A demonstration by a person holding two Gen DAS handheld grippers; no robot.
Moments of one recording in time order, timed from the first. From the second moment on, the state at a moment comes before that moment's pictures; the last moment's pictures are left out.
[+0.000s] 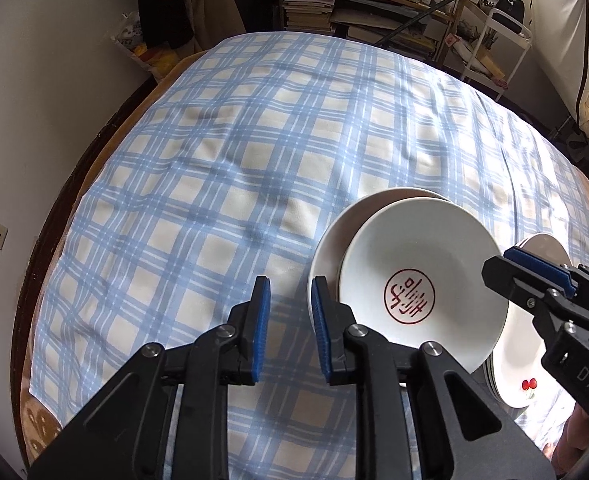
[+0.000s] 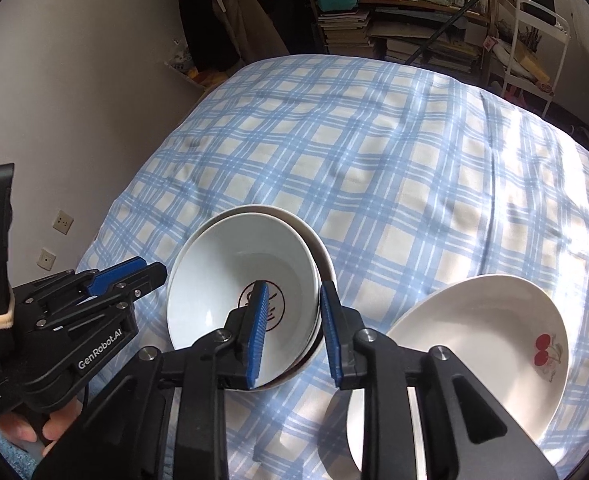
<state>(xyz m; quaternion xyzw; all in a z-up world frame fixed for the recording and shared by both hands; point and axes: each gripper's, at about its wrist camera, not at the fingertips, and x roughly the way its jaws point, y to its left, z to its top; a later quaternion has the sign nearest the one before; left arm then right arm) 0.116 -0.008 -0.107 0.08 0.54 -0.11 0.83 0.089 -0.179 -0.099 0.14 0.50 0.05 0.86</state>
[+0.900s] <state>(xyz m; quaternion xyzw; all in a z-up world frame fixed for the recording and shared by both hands) 0.130 0.016 -0.108 0.06 0.55 -0.06 0.83 0.085 -0.229 -0.101 0.14 0.47 -0.03 0.87</state>
